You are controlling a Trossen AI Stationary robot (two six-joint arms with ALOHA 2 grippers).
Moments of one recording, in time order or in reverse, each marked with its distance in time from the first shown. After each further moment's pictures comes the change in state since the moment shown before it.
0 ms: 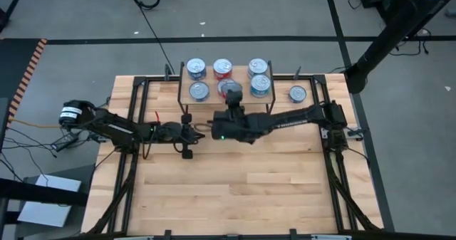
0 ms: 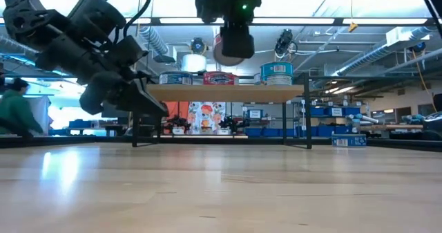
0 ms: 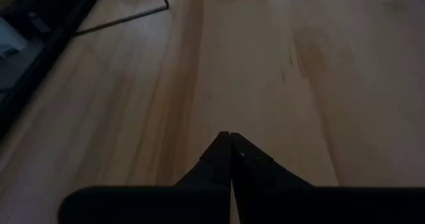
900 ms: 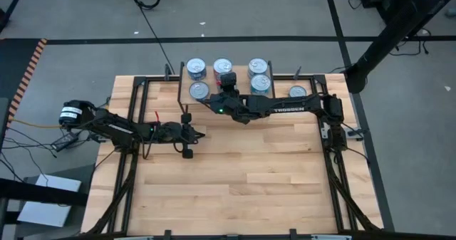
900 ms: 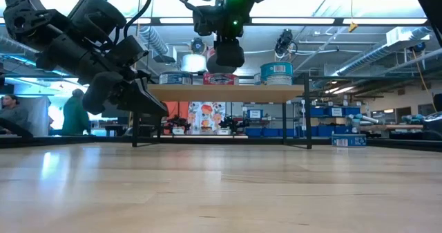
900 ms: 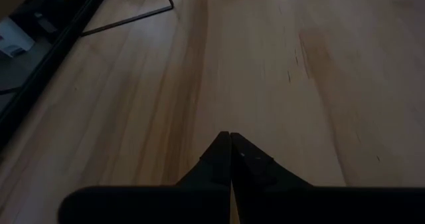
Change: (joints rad) left arm 0.000 0.000 0.001 0.001 -0.020 0.005; right arm -0.179 0.000 0.000 0.249 -0.233 -0.265
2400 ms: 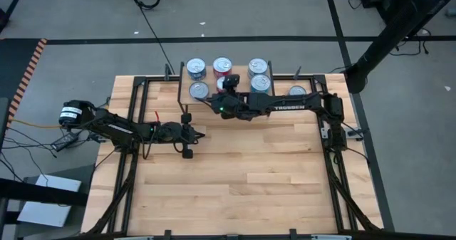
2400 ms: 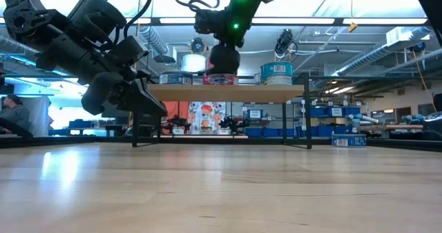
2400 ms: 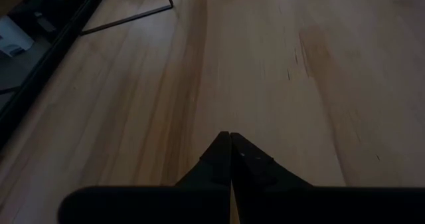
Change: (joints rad) left arm 0.000 0.001 0.000 -0.003 0.001 0.000; right arm -0.023 -0.003 0.000 -0.136 -0.223 0.335
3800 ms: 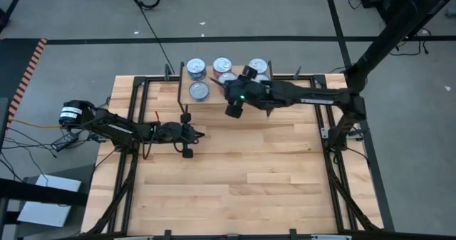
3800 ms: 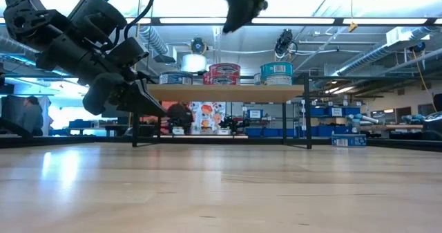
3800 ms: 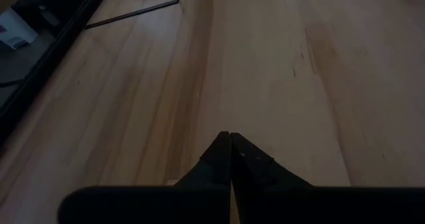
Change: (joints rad) left arm 0.000 0.000 0.000 -0.007 -0.016 -0.020; right arm -0.005 -0.228 0.000 -0.140 -0.255 0.393
